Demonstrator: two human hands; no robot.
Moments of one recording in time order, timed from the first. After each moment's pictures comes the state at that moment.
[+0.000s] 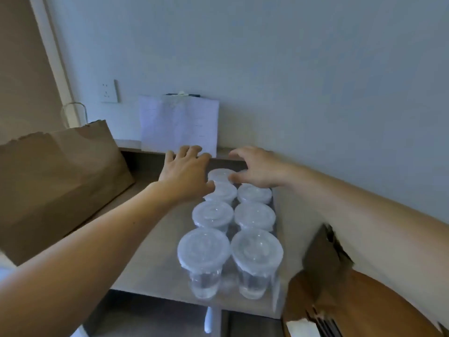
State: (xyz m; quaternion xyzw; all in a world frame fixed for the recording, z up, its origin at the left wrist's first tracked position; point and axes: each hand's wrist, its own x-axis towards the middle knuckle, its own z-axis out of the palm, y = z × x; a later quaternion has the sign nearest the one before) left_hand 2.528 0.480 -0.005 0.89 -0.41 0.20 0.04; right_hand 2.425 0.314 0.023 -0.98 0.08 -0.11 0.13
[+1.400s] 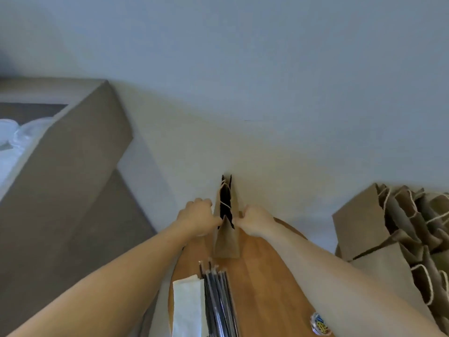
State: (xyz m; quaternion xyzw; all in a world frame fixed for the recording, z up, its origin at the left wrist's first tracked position) left_hand 2.355 0.032 -0.277 0.91 -0.36 -0.22 0.07; right_hand 2.234 -0.101 -0.291 -0.87 0.34 0.12 0.33
